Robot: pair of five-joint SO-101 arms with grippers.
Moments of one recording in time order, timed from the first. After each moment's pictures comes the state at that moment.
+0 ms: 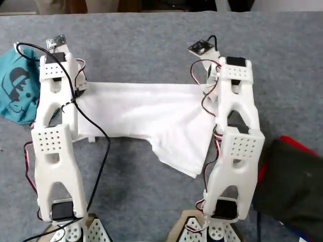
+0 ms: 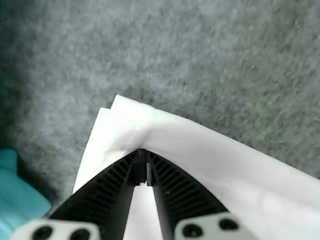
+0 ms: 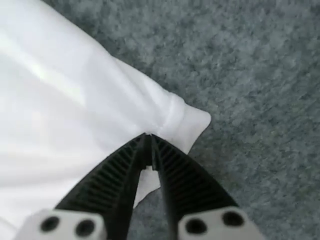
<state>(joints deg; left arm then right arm) -12.3 59.1 -55.3 80.8 4.6 4.1 46.6 -31.2 71.3 39.0</state>
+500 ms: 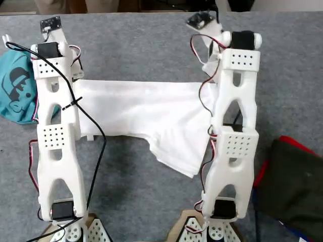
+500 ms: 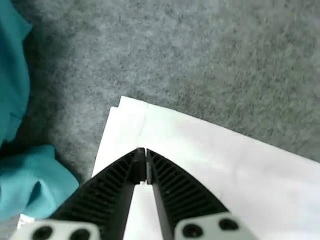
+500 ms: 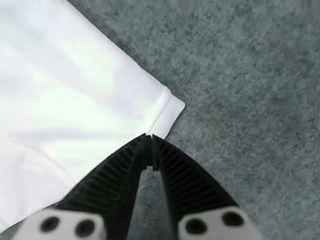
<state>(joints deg) -11.9 64.7 -87.2 100.2 0.3 0.4 47.0 -68.6 100.5 39.0</state>
